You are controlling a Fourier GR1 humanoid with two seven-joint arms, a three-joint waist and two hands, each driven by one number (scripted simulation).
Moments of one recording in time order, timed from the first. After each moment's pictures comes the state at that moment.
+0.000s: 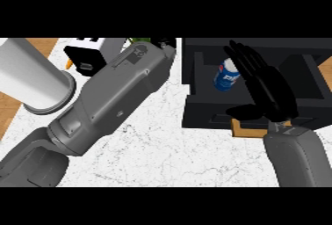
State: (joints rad) left arm -1.35 0.10 -0.58 -0.61 0.96 0.80 -0.16; right arm -0.42 -0.16 0.04 -1.60 1.01 0.12 -0.07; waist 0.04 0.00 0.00
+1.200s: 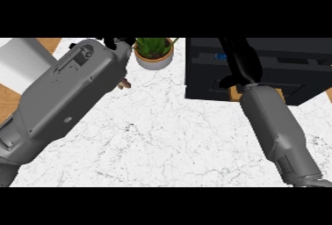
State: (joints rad) left arm -1.19 0.34 -0.57 -0.95 0.86 0.83 0.04; right arm -0.85 -0.16 -0.08 -0.65 1.27 -0.47 -0.14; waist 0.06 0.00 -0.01
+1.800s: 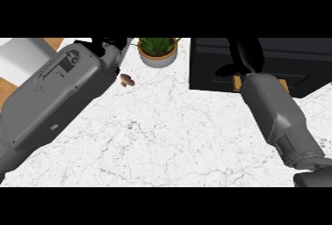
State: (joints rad) left arm -1.14 0.41 -0.58 -1.08 0.82 0.85 0.10; right arm -1.03 -0.19 -0.16 -0.36 1.29 -0.65 -0.13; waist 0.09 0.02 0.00
